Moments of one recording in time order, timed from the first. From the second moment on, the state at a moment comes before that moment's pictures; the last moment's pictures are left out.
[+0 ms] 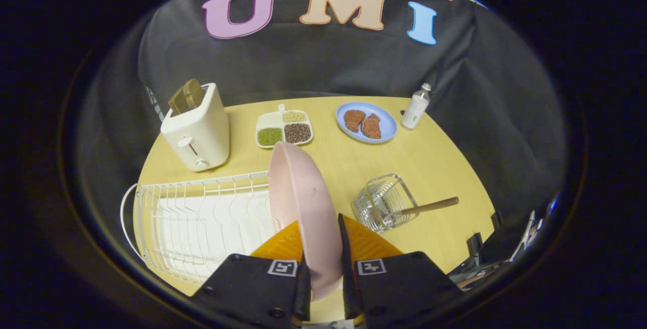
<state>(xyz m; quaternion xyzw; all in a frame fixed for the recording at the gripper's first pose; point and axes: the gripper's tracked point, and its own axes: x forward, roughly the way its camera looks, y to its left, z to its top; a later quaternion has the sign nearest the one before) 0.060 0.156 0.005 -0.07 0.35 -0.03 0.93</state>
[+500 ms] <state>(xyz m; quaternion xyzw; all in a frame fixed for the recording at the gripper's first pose) 0.066 0.184 0.022 -0.15 0.32 -0.04 0.93</state>
